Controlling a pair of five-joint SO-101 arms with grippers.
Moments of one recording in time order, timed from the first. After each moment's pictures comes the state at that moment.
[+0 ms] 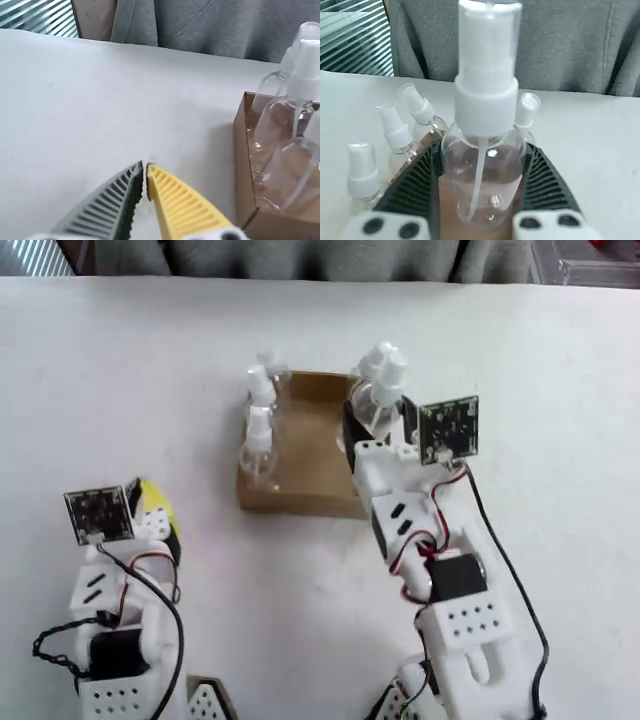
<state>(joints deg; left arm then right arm) -13.6 -104.6 93.9 43.3 5.1 -16.6 -54.6 61.4 15.6 -2.2</state>
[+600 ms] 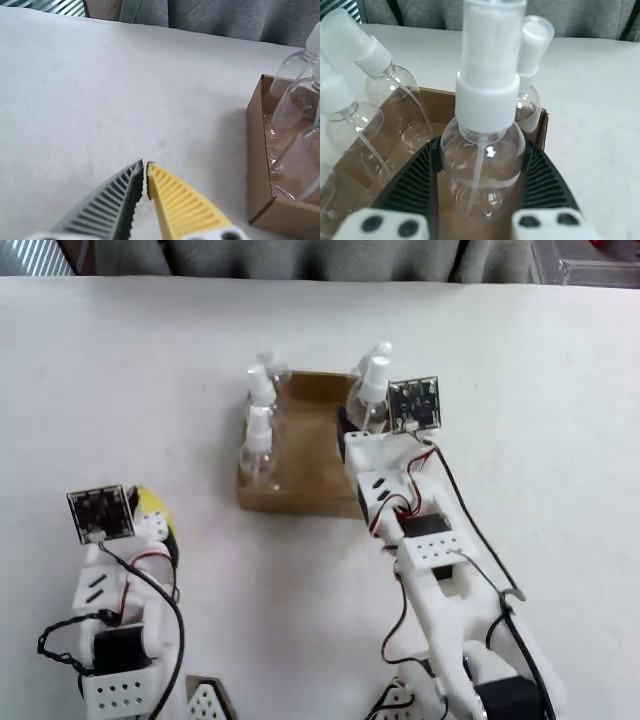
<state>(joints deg) -14.8 -104.5 97.1 42.9 5.0 -15.9 -24.3 61.4 -6.1 -2.2</state>
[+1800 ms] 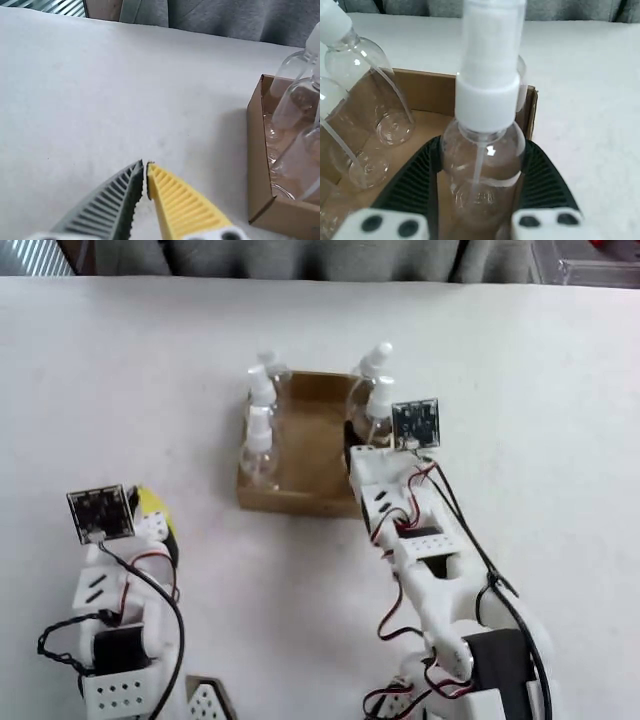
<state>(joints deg) -14.8 -104.5 97.1 42.9 5.0 -13.9 -12.4 66.7 -25.2 -2.2</state>
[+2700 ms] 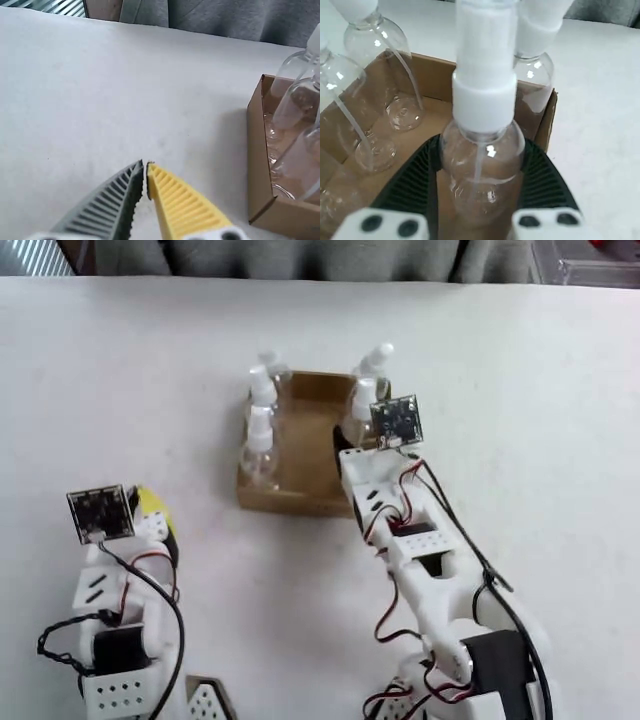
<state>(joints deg) -14.8 -104.5 97.1 42.9 5.0 -15.8 -12.2 65.1 -19.9 2.7</state>
